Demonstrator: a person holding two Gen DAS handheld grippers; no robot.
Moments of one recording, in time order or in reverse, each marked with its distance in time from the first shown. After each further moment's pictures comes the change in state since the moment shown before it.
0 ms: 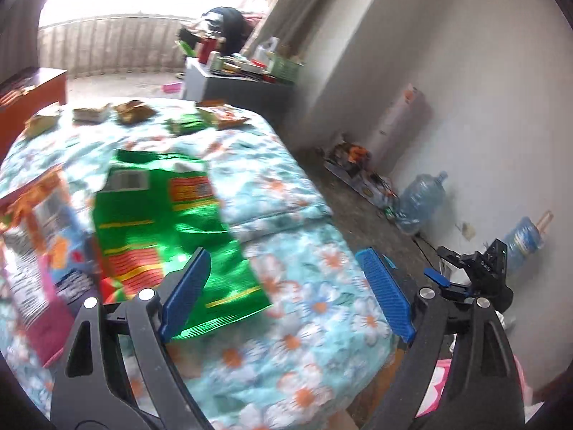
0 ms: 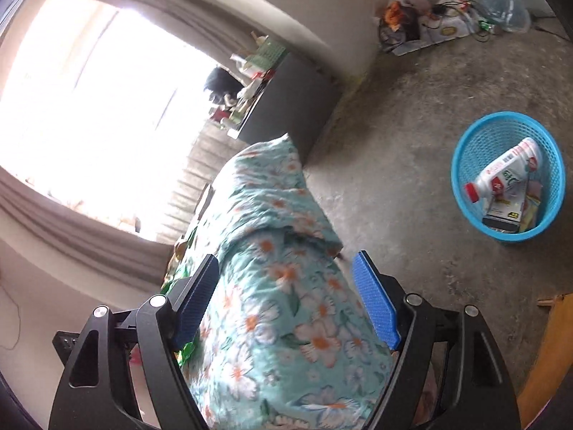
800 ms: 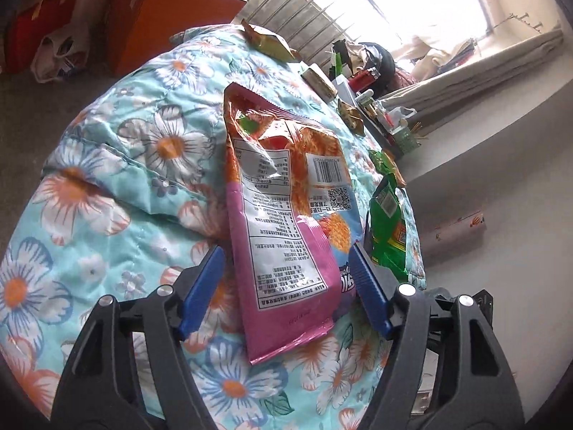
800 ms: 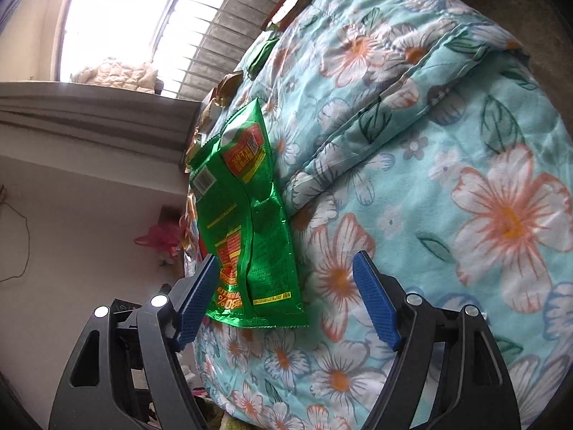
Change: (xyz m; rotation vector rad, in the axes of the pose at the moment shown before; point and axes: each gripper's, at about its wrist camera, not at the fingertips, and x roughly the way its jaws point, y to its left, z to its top) left arm -0.057 0.243 -0.054 -0.596 -0.075 0.081; right arm 0.209 0.161 -0.103 -0.119 0.579 0.073
